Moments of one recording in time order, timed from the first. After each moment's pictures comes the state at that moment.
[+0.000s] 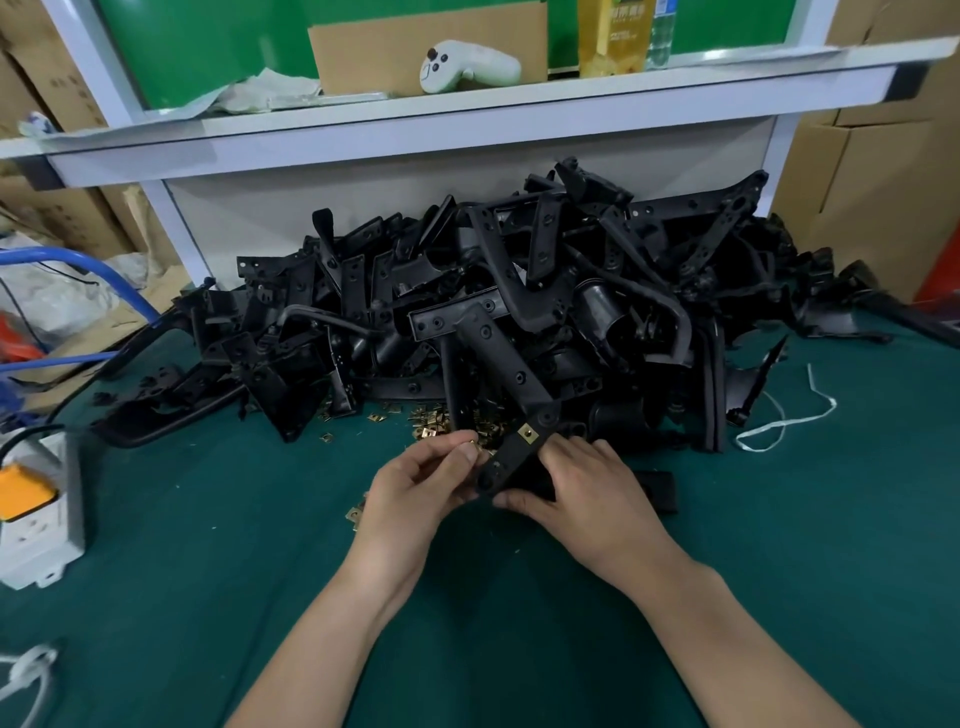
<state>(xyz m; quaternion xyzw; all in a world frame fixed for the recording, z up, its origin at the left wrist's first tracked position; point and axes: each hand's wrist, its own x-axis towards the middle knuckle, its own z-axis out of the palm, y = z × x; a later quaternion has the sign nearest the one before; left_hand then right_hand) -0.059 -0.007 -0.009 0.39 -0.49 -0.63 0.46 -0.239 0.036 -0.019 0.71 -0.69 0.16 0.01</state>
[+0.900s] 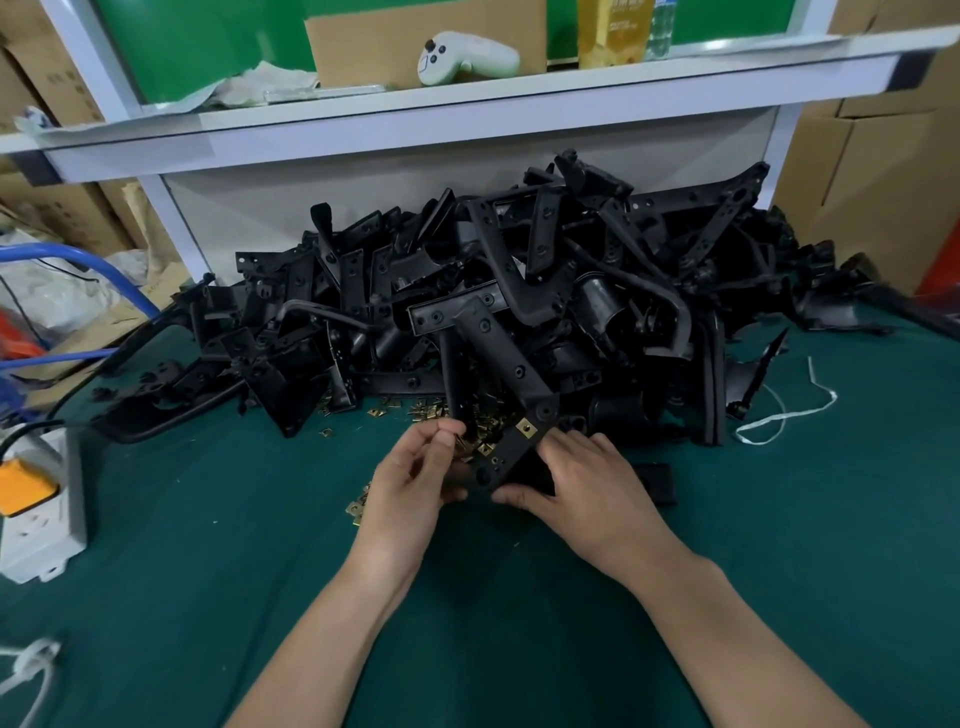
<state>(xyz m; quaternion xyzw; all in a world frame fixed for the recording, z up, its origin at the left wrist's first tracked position) -0.060 -0.008 -0.013 0.39 -0.55 -0.57 0.47 -0.240 0.034 -0.023 0.71 -0.68 0.17 0.02</state>
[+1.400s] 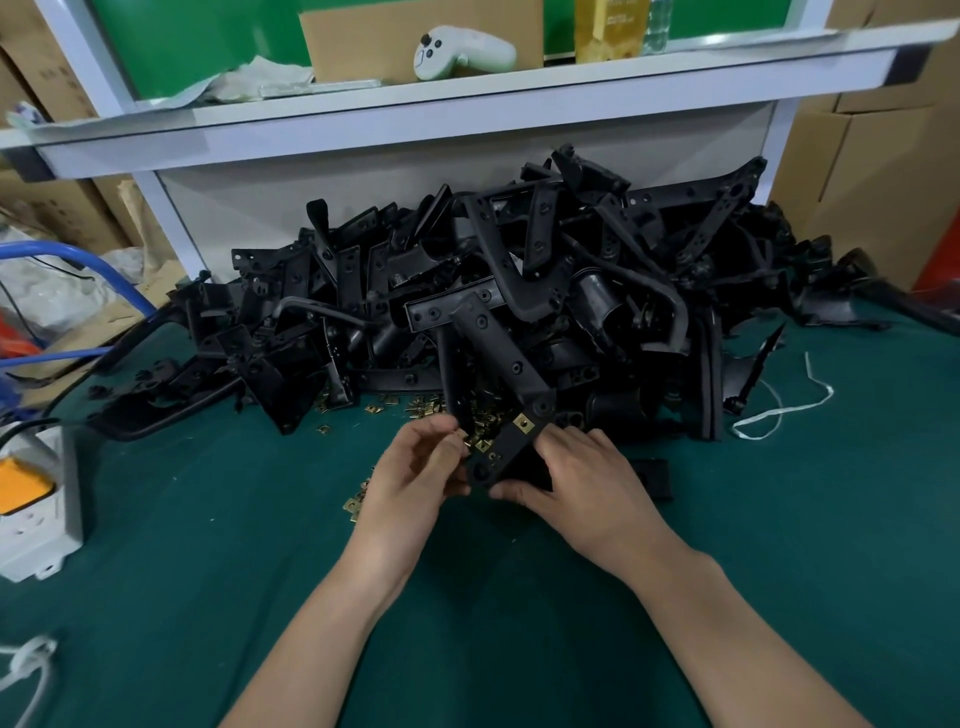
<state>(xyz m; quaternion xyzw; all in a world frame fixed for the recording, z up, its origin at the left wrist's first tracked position) -0.060 -0.006 -0.010 0.38 -0.53 -0.60 0.47 -0.240 0.035 -0.021 0.72 -0.68 0.18 0.01</state>
